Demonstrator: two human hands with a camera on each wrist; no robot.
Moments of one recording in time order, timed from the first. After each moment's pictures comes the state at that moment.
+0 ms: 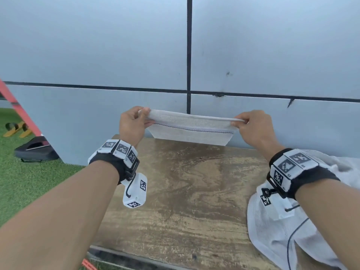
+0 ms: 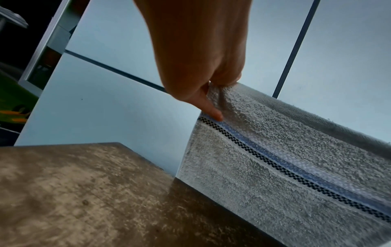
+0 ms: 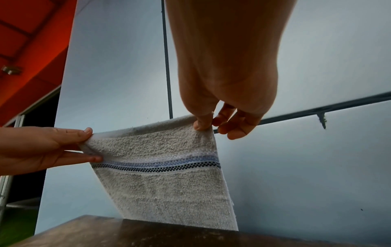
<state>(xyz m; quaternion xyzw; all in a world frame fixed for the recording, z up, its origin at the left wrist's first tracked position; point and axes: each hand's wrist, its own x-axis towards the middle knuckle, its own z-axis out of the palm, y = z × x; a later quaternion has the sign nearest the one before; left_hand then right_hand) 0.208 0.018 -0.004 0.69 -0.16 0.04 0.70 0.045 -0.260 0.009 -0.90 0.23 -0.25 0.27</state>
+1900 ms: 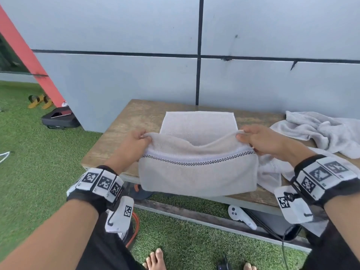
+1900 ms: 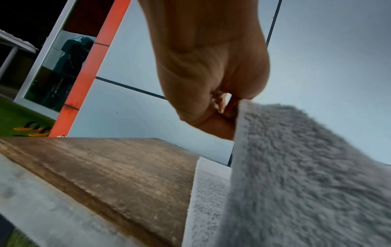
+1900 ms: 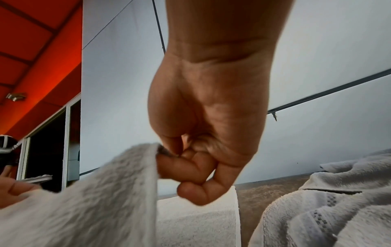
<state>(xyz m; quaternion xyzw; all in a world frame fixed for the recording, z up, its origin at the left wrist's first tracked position) 0.038 0.150 -0.062 0.85 -0.14 -0.14 0.49 -0.108 -0.181 -0.033 -0.86 0.21 0.06 0.47</state>
